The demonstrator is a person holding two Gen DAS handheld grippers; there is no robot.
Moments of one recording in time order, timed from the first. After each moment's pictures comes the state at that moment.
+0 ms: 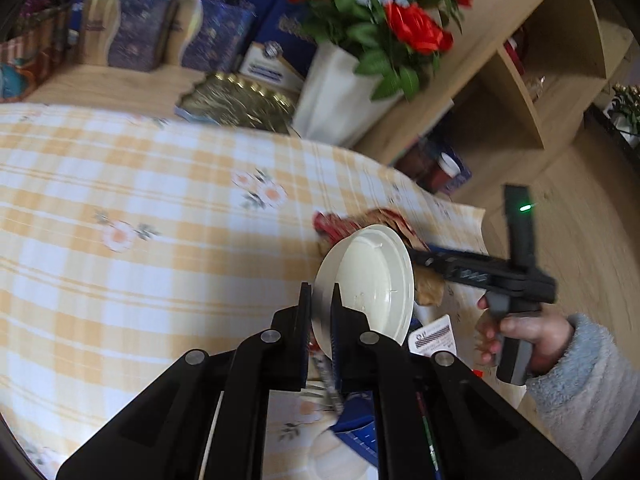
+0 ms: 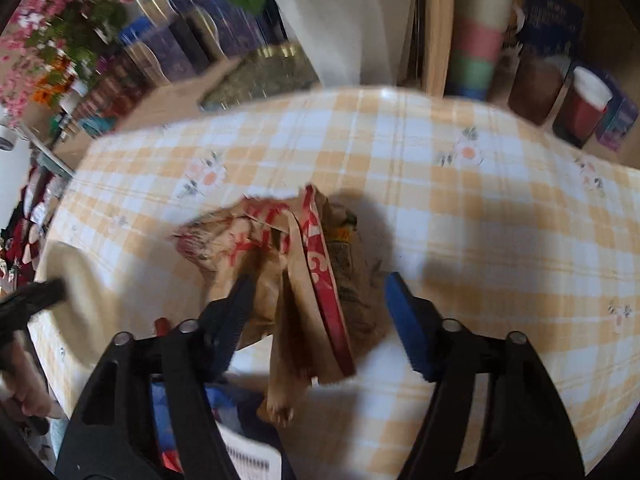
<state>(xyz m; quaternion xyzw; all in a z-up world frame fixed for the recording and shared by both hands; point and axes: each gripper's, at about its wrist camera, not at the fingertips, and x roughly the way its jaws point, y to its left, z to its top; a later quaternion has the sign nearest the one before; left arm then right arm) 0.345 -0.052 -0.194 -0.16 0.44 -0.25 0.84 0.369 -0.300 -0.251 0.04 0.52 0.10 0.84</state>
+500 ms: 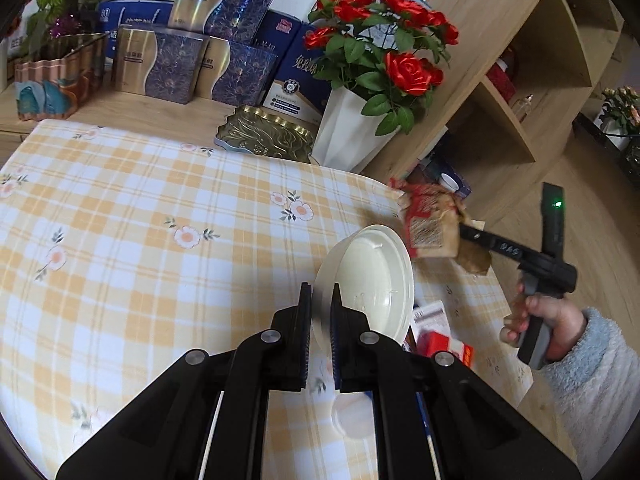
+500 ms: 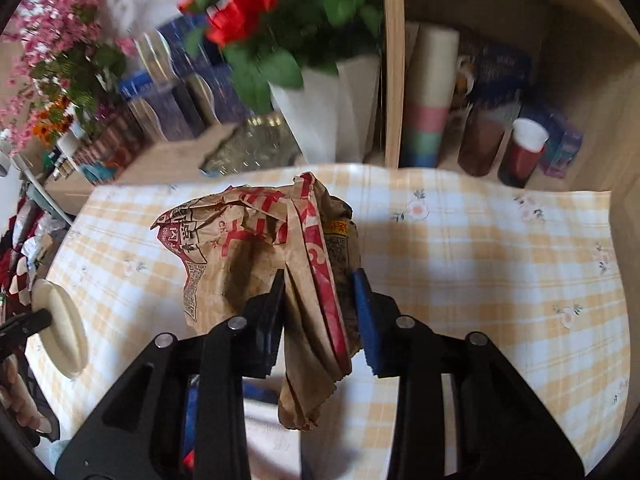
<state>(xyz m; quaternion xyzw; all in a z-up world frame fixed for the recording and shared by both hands) 0.283 -0.001 -0.152 -0.15 0.41 -0.23 0.87 0.305 -0.312 -0.164 0.06 0.41 0.06 0.91</state>
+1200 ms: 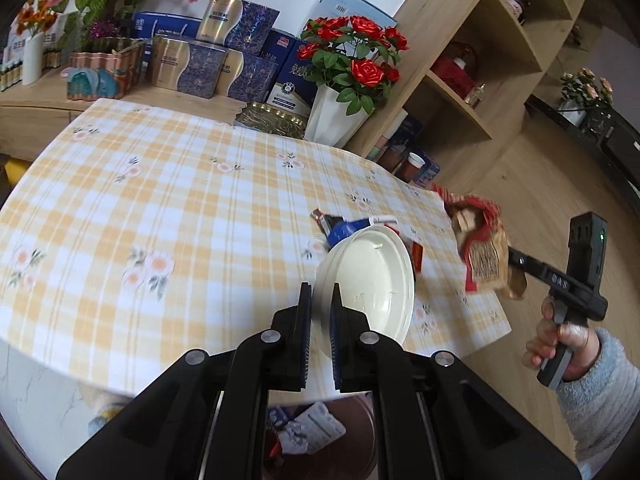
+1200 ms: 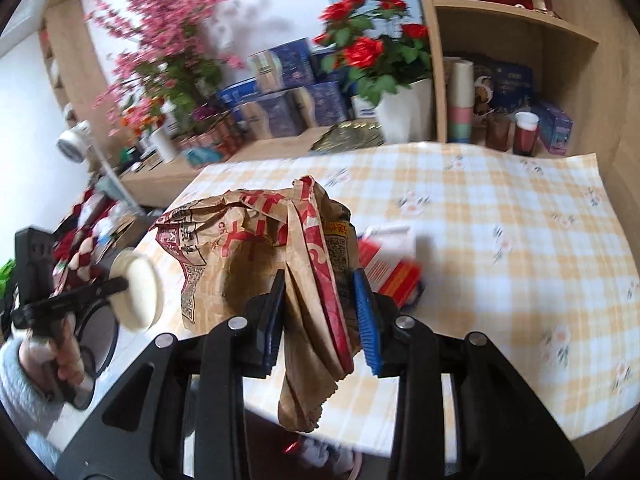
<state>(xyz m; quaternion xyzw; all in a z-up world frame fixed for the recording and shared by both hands) 0.075 0.068 -0.126 -0.15 0.39 -0.24 0.88 0.038 -0.257 -0.125 0.08 0.36 0.16 0.92</state>
